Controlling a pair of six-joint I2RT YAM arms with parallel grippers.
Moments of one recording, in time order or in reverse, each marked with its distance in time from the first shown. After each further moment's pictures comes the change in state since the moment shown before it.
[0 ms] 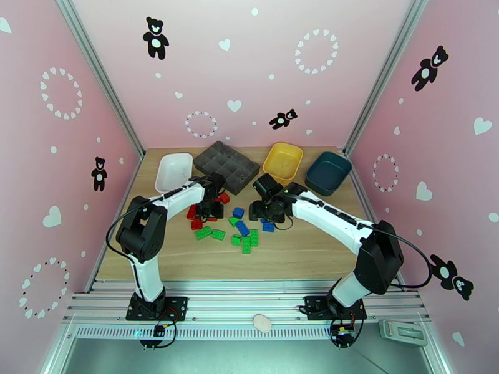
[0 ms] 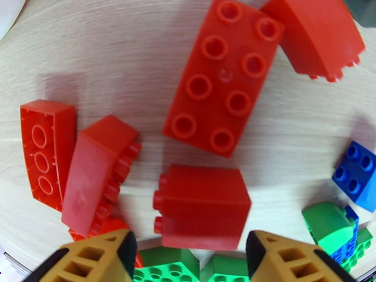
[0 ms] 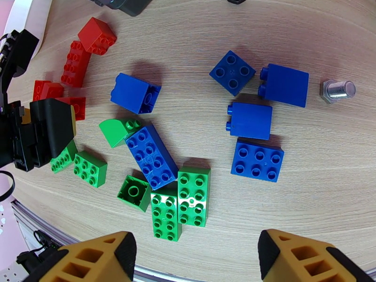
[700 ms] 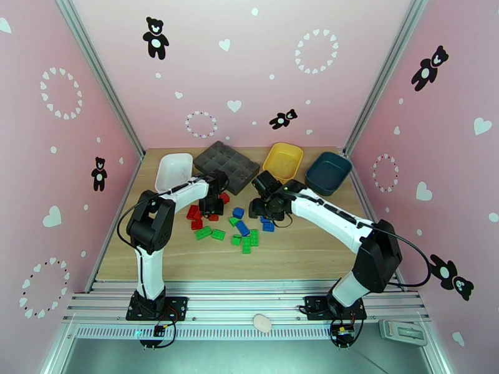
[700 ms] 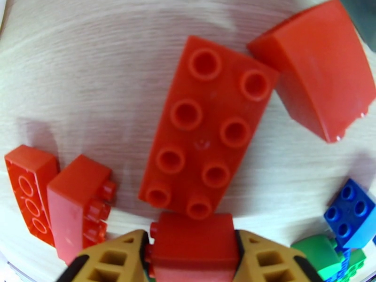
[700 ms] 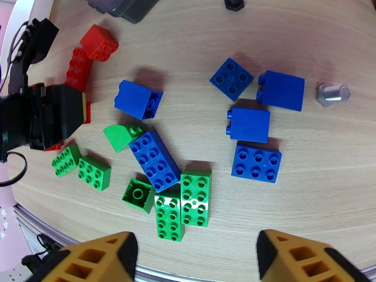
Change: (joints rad) left arm 0.010 0.103 0.102 -0.001 0.013 0.029; right arm -0.003 0.035 0.091 -0.060 0.029 0.025
